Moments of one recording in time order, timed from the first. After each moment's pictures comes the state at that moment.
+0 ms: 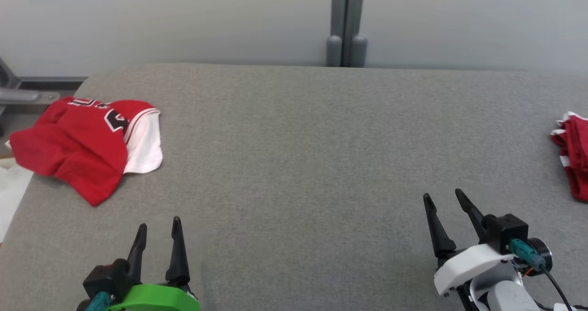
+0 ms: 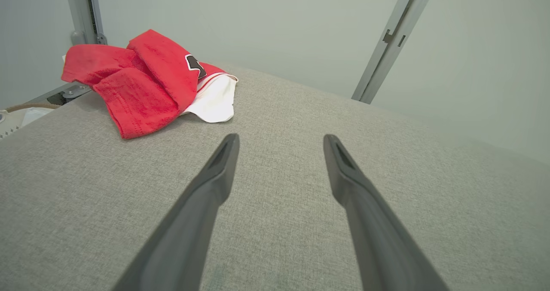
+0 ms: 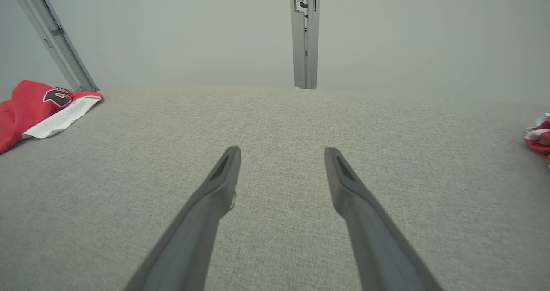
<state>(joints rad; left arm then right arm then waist) 0.01 0.05 -0.08 0.27 -0.37 -0.08 -0.26 -0.12 -0.05 0.04 0.35 0.15 0.13 -0.26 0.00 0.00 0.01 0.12</state>
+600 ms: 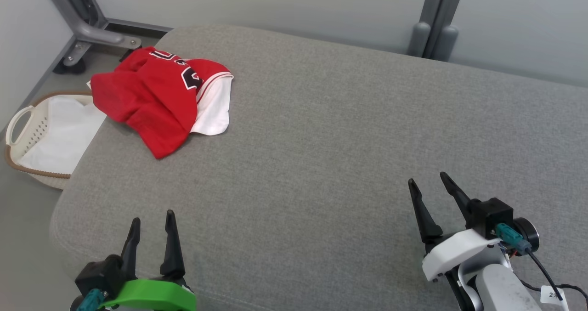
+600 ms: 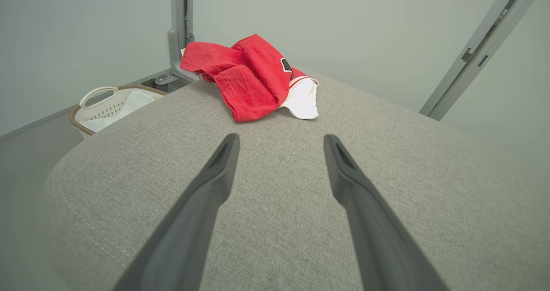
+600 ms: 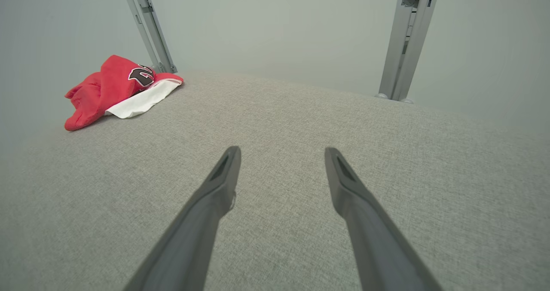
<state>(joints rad) 0.01 0.05 -0.07 0.25 -0.39 -0.07 -0.26 -0.19 -0.05 0.09 0.36 0.13 0.13 -0.26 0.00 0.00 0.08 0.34</state>
